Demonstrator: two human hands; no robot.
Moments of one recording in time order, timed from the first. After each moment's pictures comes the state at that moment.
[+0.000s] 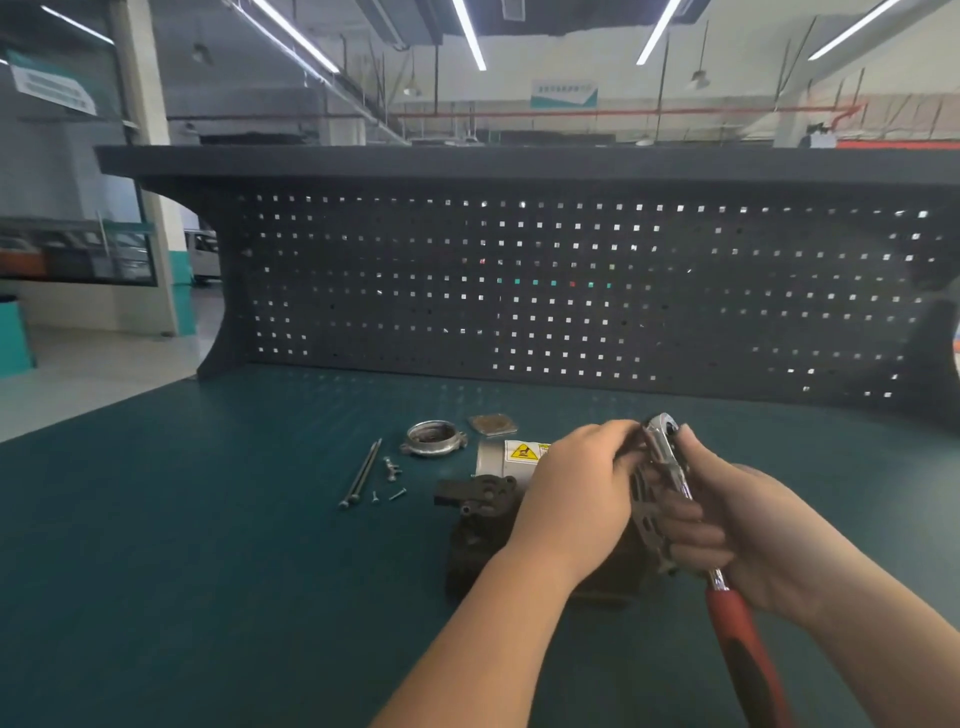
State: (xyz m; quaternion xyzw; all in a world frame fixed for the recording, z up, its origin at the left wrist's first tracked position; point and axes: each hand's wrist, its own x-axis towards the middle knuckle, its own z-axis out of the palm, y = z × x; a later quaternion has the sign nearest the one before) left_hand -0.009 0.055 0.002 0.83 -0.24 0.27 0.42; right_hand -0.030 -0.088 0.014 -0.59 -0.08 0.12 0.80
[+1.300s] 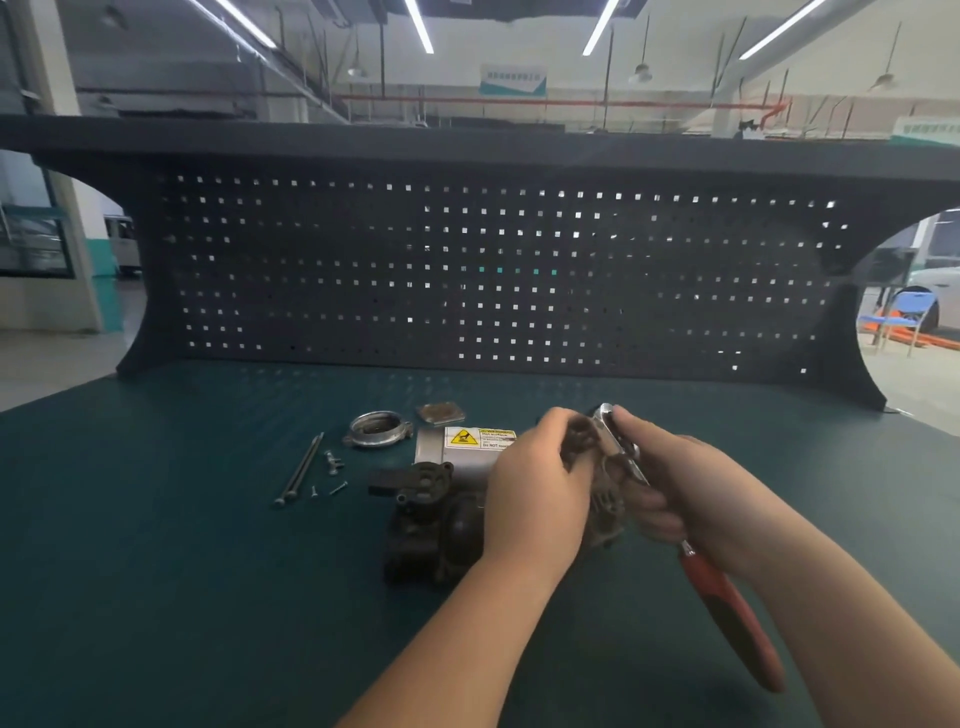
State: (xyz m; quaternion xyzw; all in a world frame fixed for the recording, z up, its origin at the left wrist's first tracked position) left_hand -0.014 0.027 -0.018 0.78 -0.18 0.29 0.53; right_hand -0.027 -0.109 0.016 -0.74 -0.07 0.07 0.66
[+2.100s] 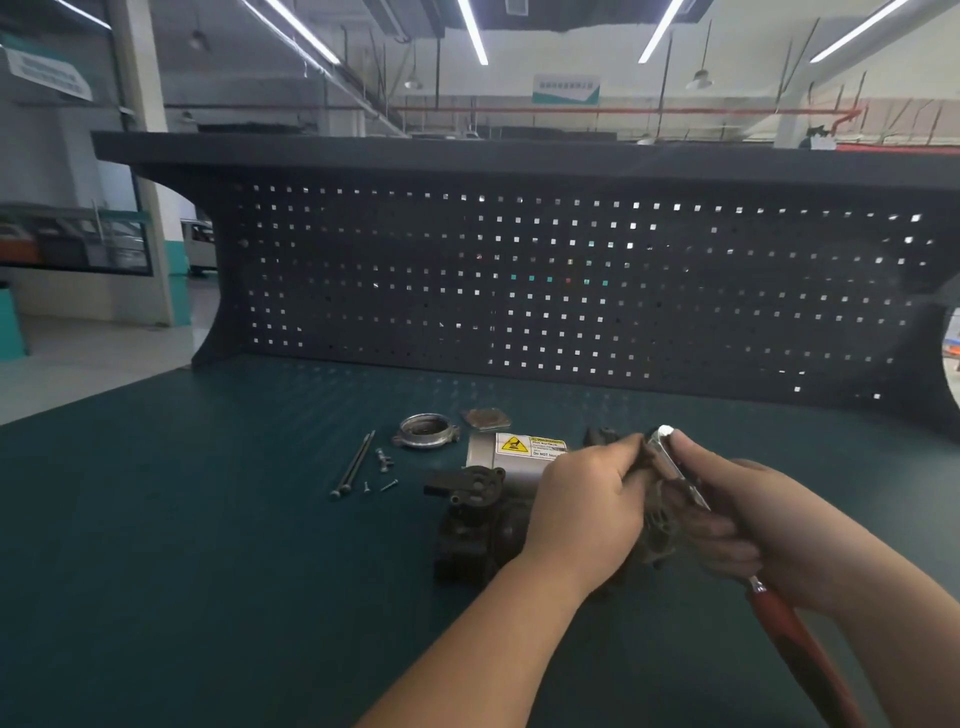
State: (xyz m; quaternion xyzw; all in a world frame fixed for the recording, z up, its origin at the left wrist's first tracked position) left_hand -0.010 0.039 -0.017 0.80 -0.26 0.29 0.45; right_hand -0.033 -0.113 0.020 -0.74 -0.08 0.13 0.66
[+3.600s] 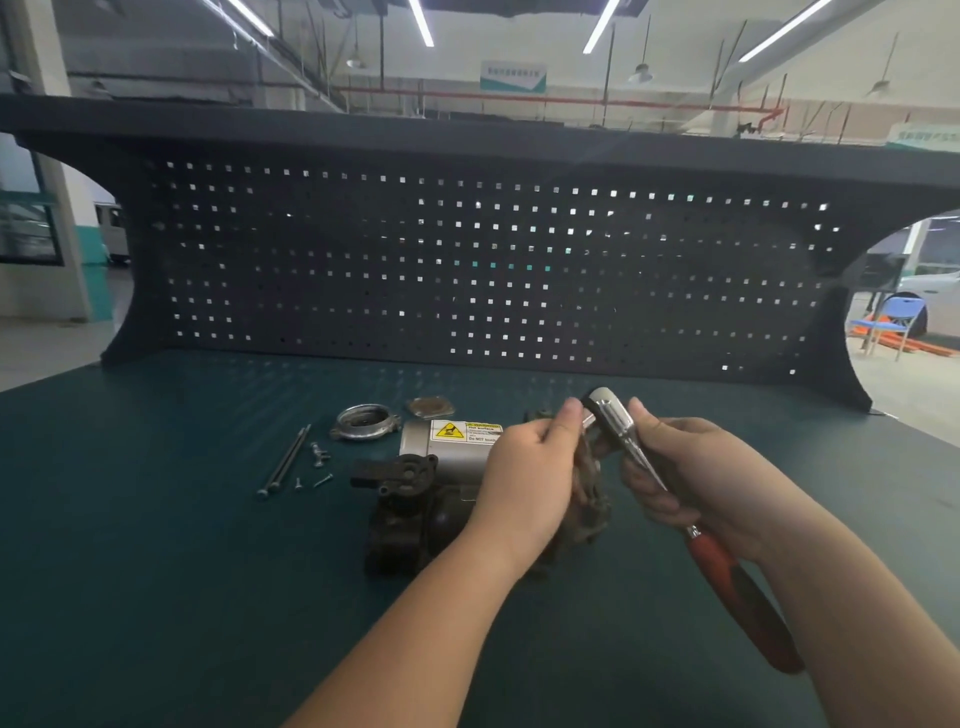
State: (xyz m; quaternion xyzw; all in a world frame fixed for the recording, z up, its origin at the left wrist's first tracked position) left_hand -0.029 0.028 0.006 0.73 -0.14 0.10 0.66; right_hand -0.033 -0.126 0.025 -0.72 -0.12 0.04 0.68
